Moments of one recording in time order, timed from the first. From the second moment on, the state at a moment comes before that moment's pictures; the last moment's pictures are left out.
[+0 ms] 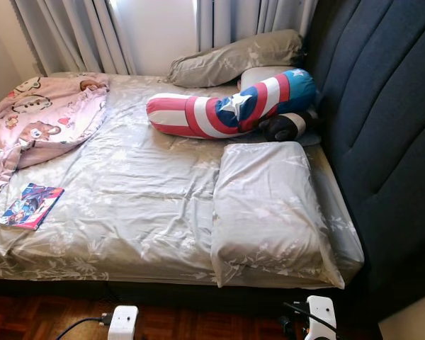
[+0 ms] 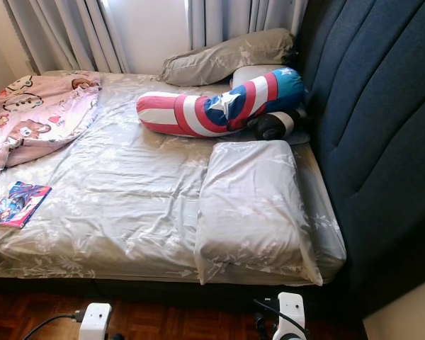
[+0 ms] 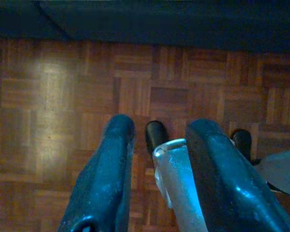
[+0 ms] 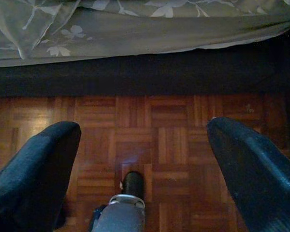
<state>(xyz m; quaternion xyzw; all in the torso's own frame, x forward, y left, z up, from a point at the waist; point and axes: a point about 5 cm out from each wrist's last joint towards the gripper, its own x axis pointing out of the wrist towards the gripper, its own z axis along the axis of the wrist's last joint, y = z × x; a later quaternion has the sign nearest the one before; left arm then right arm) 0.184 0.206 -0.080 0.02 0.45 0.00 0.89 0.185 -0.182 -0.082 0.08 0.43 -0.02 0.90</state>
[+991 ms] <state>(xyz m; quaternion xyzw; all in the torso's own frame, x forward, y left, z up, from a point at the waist) 0.188 0.203 -0.078 0.02 0.44 -0.01 0.90 0.178 -0.177 -0.086 0.11 0.44 -0.04 0.89</state>
